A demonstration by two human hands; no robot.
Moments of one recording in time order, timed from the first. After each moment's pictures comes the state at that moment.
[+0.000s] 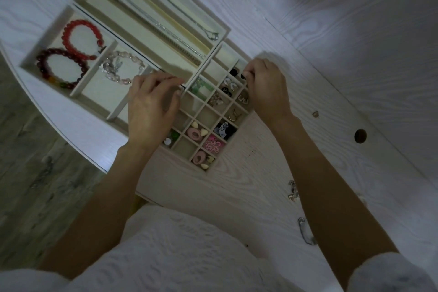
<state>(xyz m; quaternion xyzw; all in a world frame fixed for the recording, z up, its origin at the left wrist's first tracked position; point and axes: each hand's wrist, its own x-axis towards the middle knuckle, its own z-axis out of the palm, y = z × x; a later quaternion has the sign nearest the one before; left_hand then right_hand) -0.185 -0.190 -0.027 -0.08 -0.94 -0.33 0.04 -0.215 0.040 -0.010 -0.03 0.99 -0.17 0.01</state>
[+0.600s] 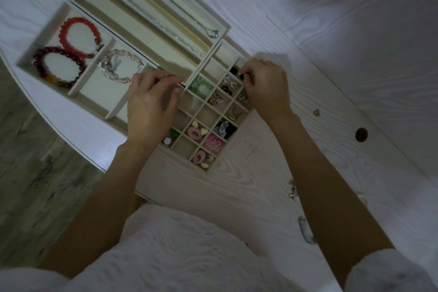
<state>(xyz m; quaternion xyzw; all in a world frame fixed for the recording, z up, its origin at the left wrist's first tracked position) -0.186 -0.189 -0.025 -0.08 -0.94 -0.33 0.03 -0.219 0.039 -0.008 -0.01 0.98 -0.18 0.03</state>
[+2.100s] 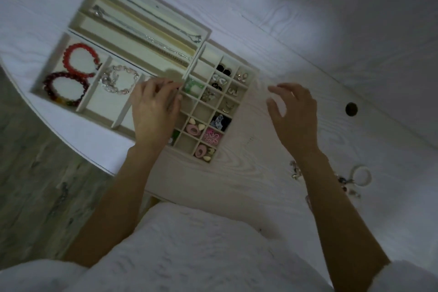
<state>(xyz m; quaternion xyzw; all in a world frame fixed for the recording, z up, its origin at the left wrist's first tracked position) -0.183 -0.185 -0.027 -0.14 -0.95 -0.27 0.06 -0.113 0.076 0.025 0.12 0.97 -0.18 -0.06</state>
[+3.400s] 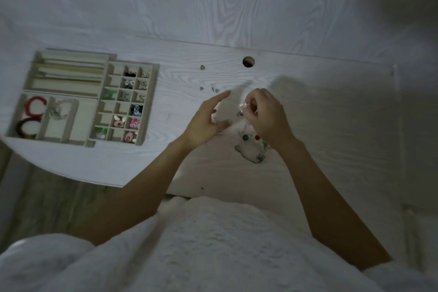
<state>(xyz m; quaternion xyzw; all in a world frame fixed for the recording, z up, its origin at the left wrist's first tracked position) -0.010 0.042 0.037 -0.31 -0.78 -0.43 -0.31 0.084 0.194 0.064 0.19 0.91 -0.34 -0.10</state>
